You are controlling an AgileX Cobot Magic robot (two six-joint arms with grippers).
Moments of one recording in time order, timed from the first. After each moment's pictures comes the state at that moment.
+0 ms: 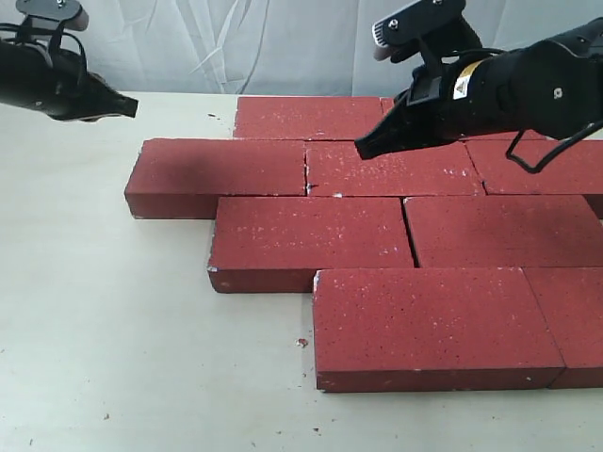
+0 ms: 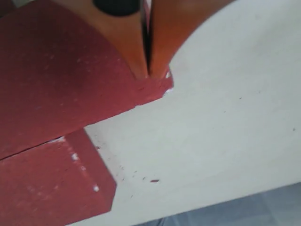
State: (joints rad) left arm -0.02 1.84 -1.21 -1.03 0.39 1.18; right arm 0.44 1.60 -1.01 -0.02 0.20 -0.16
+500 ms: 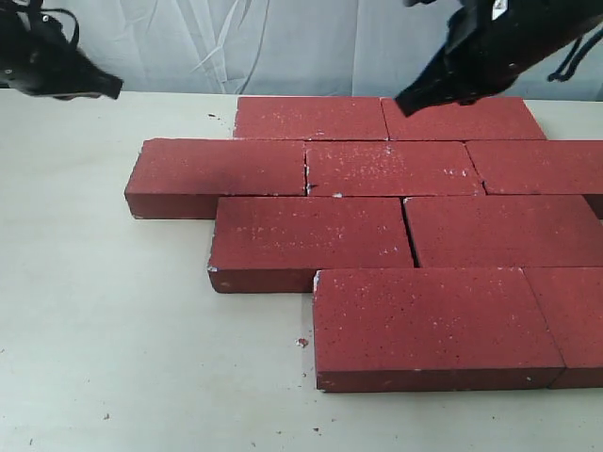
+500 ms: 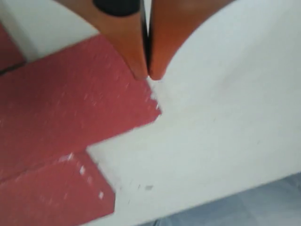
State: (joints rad) left arm -0.07 1.67 -1.22 -0.37 0.53 0.59; right arm 0.34 1.60 -1.30 -0.05 0.72 -0.25
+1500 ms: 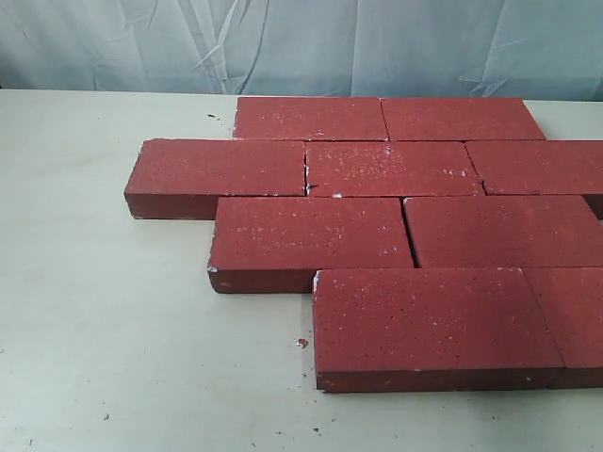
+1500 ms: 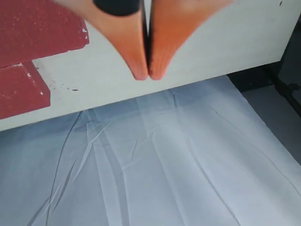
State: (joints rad) left arm -0.06 1.09 -0.96 0.01 0.25 0.19; right arm -0.05 1.00 -0.87 -0.06 0.28 -0.12
